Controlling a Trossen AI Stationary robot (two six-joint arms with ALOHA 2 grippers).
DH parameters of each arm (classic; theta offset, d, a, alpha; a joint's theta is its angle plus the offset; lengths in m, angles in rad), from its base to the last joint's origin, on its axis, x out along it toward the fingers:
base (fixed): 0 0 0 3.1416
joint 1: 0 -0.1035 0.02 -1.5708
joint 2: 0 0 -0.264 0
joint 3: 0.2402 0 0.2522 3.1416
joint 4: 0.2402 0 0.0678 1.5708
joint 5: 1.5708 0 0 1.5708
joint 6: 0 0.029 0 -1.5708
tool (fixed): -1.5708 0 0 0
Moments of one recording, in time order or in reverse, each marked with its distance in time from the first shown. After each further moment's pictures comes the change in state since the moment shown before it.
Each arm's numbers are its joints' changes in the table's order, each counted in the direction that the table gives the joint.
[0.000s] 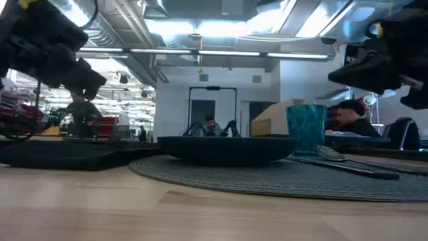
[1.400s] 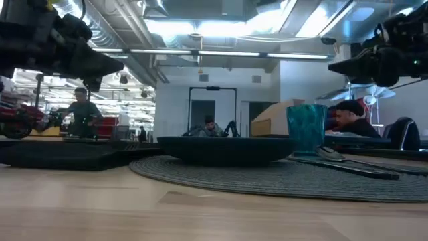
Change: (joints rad) left arm -0.221 0.092 0.000 -0.087 0.042 -0.043; right arm 0.314 0.609 0.000 0.407 -0.087 0.148
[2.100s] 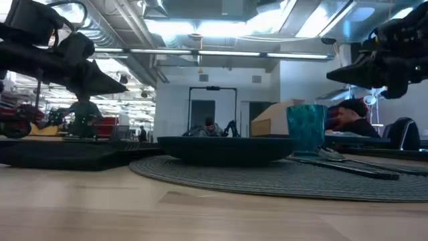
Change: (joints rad) left arm -0.044 -0.002 0.000 0.125 0.302 -0.025; right arm 0.000 -0.102 0.000 0.009 0.056 -0.070
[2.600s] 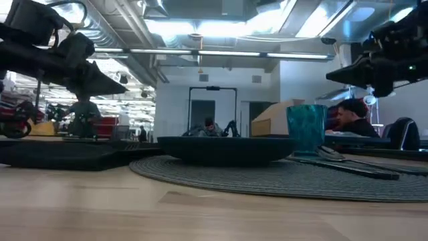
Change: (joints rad) left arm 0.000 0.000 0.000 0.001 0.013 0.031; right arm -0.001 0.025 0.000 -0.032 -0.251 0.005
